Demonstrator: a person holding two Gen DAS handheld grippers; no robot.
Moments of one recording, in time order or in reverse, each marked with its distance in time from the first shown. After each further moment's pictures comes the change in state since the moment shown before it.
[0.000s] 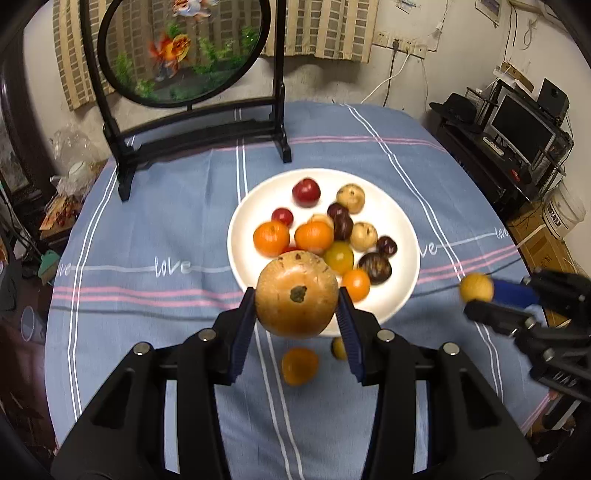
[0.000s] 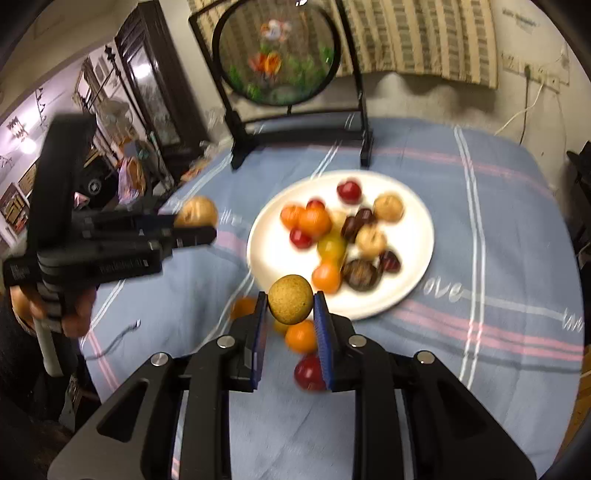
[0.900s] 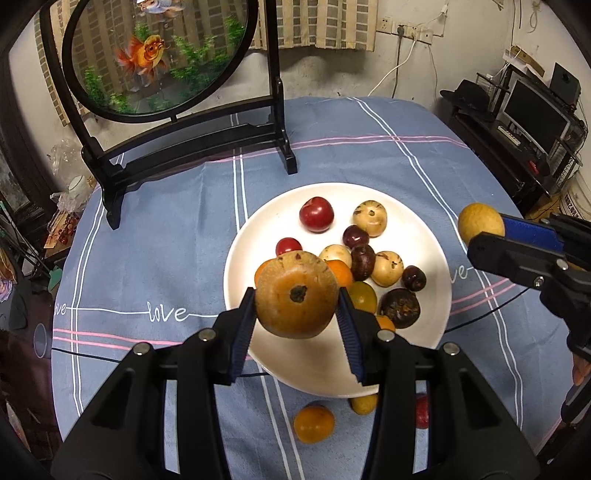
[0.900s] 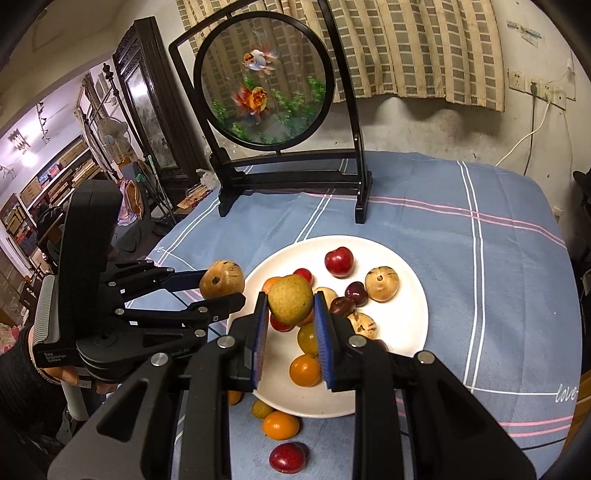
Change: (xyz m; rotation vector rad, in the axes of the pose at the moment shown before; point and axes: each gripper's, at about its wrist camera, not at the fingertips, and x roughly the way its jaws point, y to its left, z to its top) left arm 0.057 -0.004 0.046 0.043 0.036 0.055; right arm 0.043 -0.026 0.066 0.005 -0.033 0.021
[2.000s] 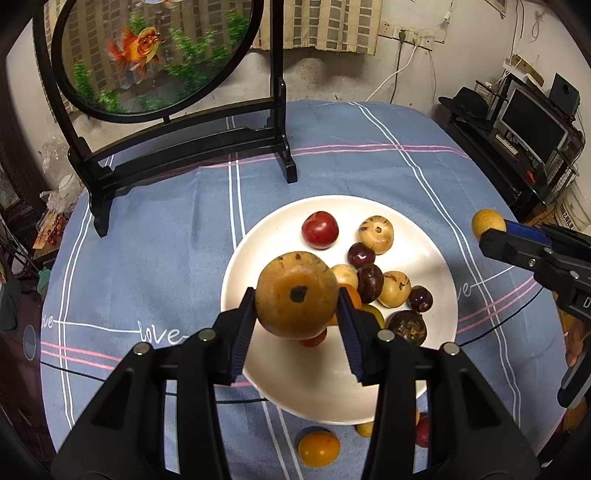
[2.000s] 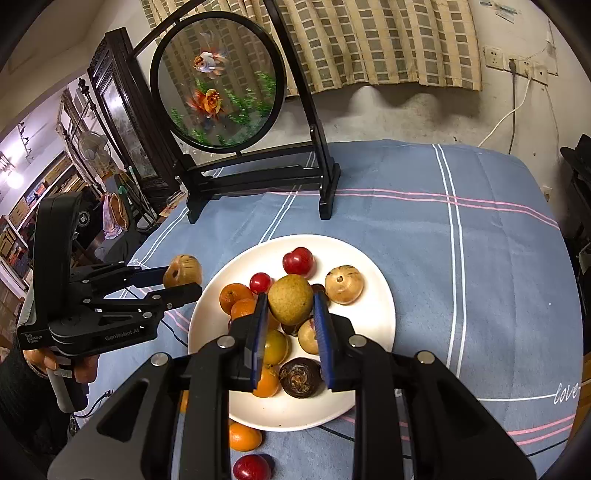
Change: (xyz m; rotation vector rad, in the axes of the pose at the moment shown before) left arm 0.019 0.010 0.017 -0.012 -0.013 -0.033; right arm 0.009 -0.048 0.000 0.081 0.001 -0.032
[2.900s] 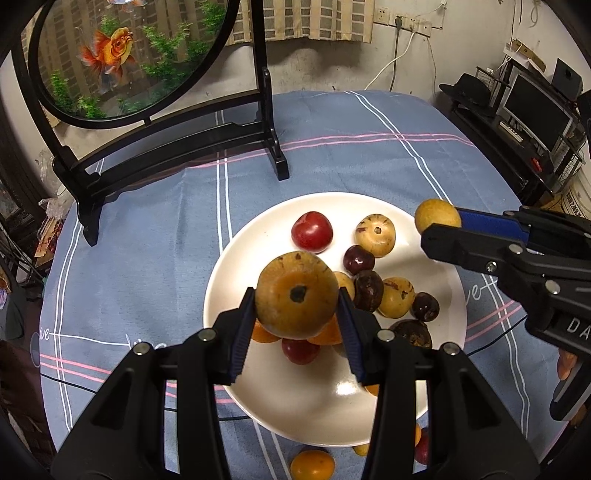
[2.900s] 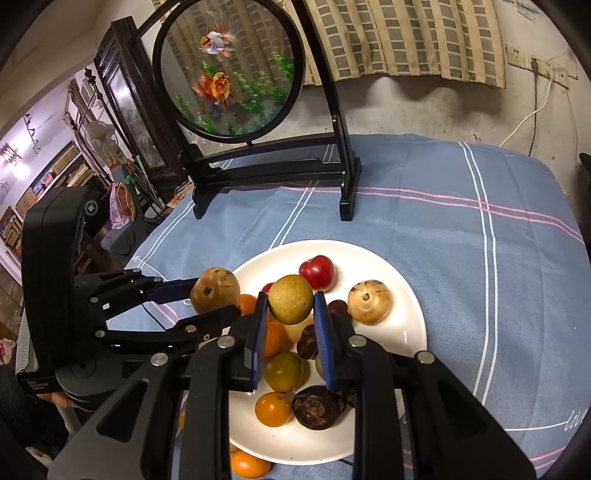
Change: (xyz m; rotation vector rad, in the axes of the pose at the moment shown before) left arm 0.027 -0.016 0.011 0.028 0.035 0.014; right arm 0.043 0.009 0.021 -0.027 0.048 0.039
